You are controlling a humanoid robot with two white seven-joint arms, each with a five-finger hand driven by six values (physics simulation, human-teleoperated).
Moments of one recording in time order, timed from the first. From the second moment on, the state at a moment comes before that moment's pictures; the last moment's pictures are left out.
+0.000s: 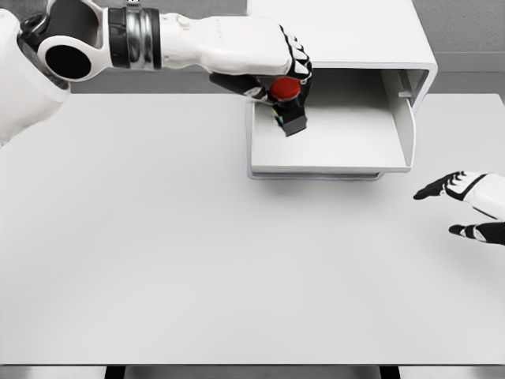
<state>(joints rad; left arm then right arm) -1.27 0.48 -1.02 -1.37 -0.14 -0.61 -0.50 0.16 -0.85 -0.21 -1.76 0.10 -0.61 0.61</state>
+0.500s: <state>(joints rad) -1.27 0.35 -1.02 -1.31 -0.25 -0.61 -0.59 0.15 -0.86 -0.13 -1.76 0.12 -0.61 0.61</state>
